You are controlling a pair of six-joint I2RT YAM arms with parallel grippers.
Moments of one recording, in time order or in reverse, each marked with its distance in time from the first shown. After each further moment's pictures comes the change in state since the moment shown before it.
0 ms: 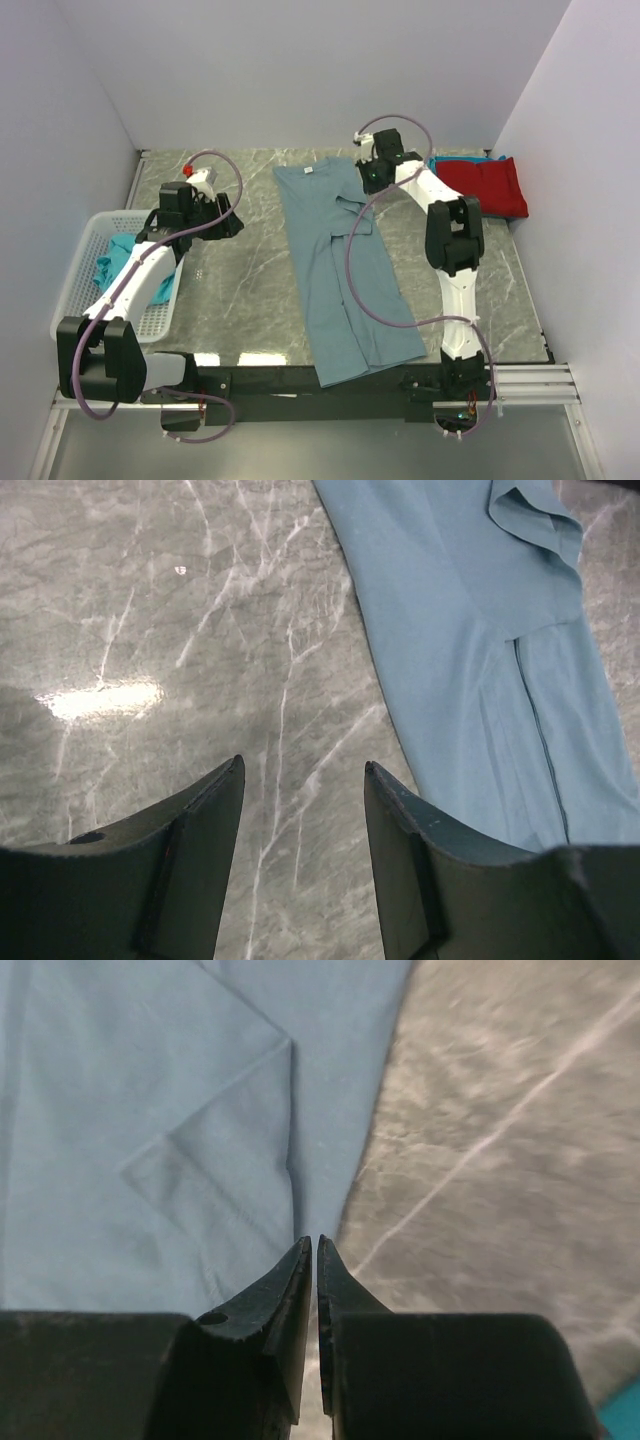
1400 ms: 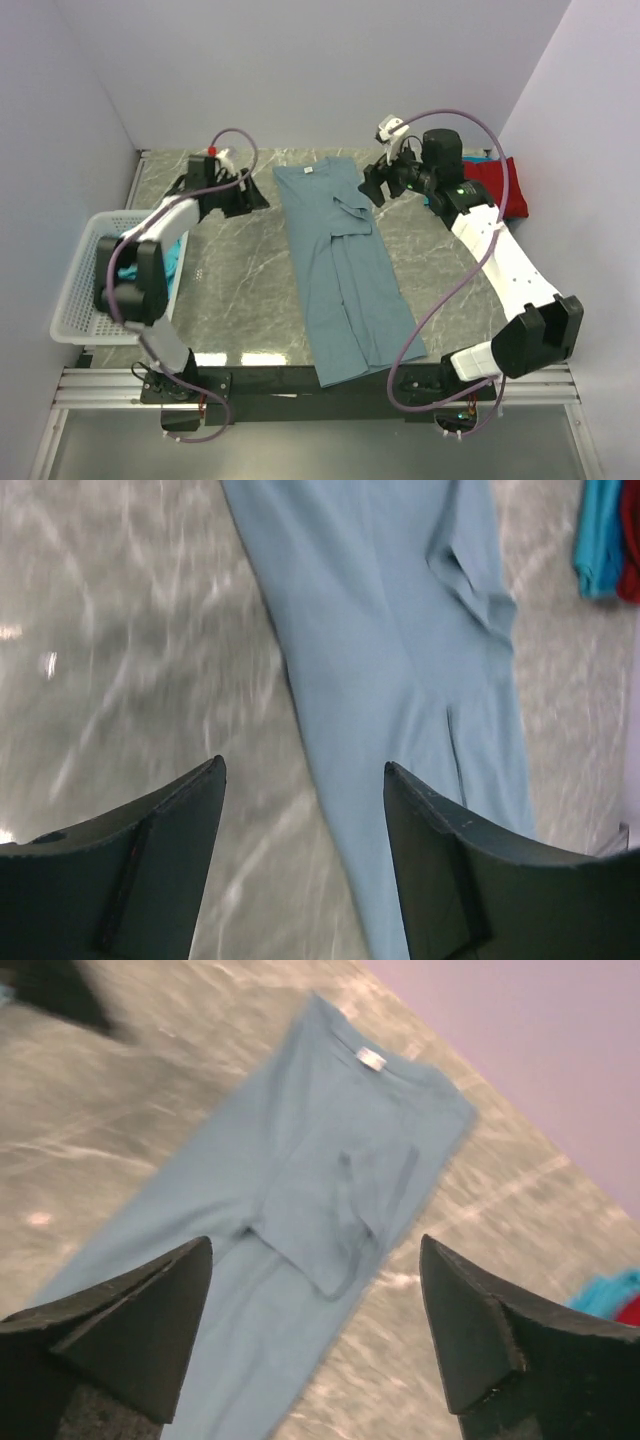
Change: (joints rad) left arm -0.023 0.393 0.264 0.042 0.171 -0.163; right arm 0.065 -0.816 -0.536 0.137 -0.228 -0.145
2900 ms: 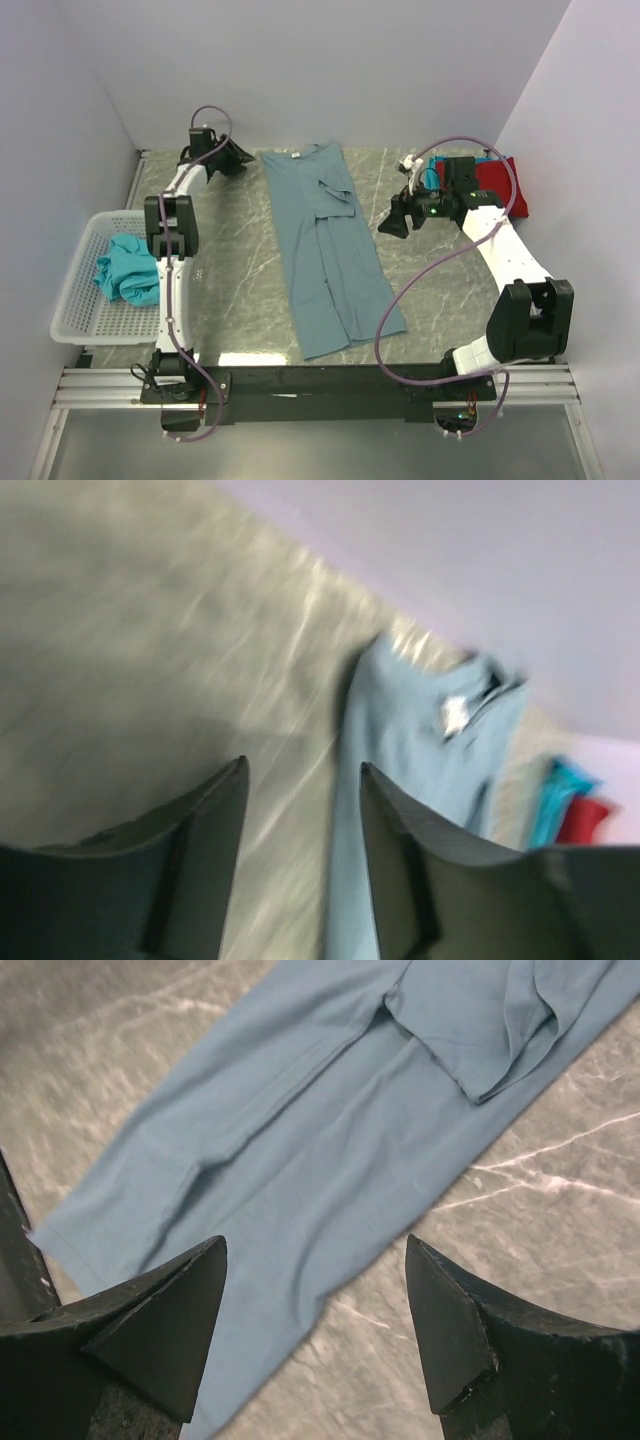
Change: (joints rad) left arm 0.120 1.013 1.109 0.050 -0.059 -0.431; right arm -0.245 0.023 -0.171 -0.198 -0.456 -0.139
